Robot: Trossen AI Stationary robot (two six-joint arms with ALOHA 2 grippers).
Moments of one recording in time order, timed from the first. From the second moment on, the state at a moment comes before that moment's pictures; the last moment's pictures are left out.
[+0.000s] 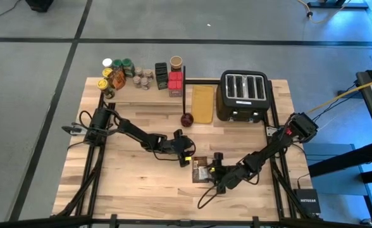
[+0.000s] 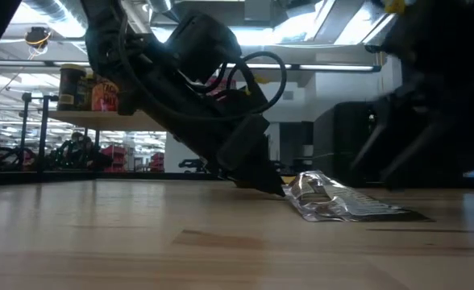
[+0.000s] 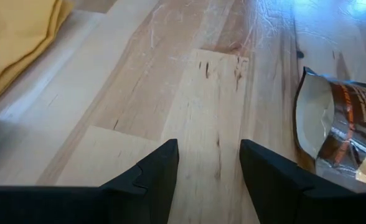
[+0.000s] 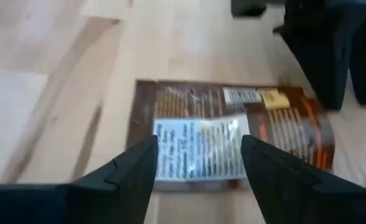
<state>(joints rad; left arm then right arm) -0.15 2.04 0.95 0.44 -0.32 -0.25 0.64 1.77 0.66 0.34 0.50 0.34</state>
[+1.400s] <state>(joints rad) -0.21 2.05 0.96 0.46 -0.32 -0.33 0.67 1.87 0.78 0.11 0.61 -0.06</state>
